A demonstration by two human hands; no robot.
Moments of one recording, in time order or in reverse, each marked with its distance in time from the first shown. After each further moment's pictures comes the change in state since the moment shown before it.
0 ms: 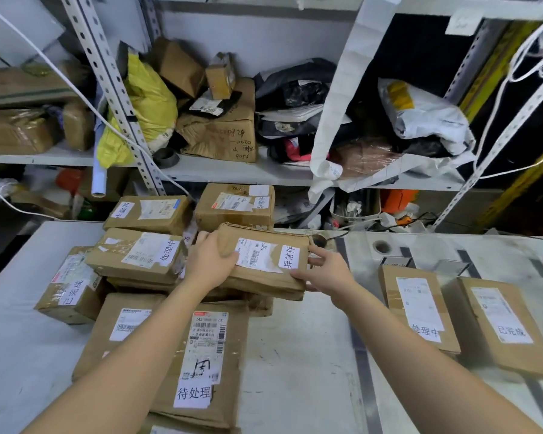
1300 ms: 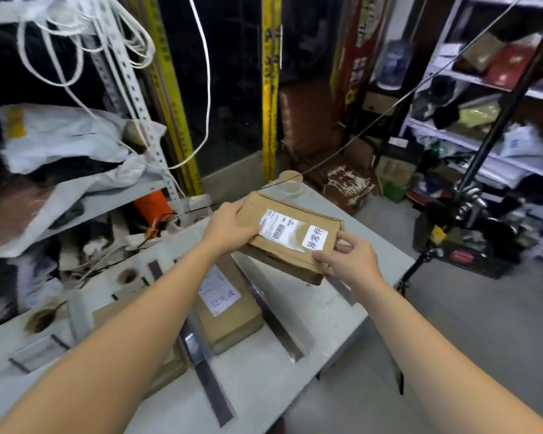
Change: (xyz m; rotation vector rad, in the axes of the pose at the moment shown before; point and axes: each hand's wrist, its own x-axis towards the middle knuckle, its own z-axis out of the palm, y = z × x) left_hand -0.170 0.573 0.337 -0.141 -0.494 0.777; right_hand -0.192 0.199 -0.560 0.363 0.873 0.098
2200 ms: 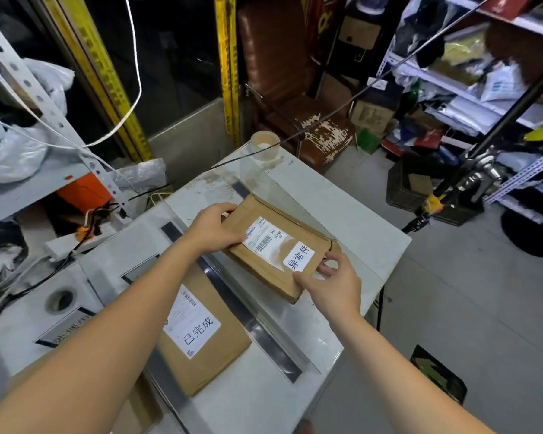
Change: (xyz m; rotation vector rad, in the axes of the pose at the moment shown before) left_hand 0.132 -0.089 0.083 -0.004 -0.368 -0.028; right_hand 0.064 0.072 0.056 -0.218 0.236 0.150
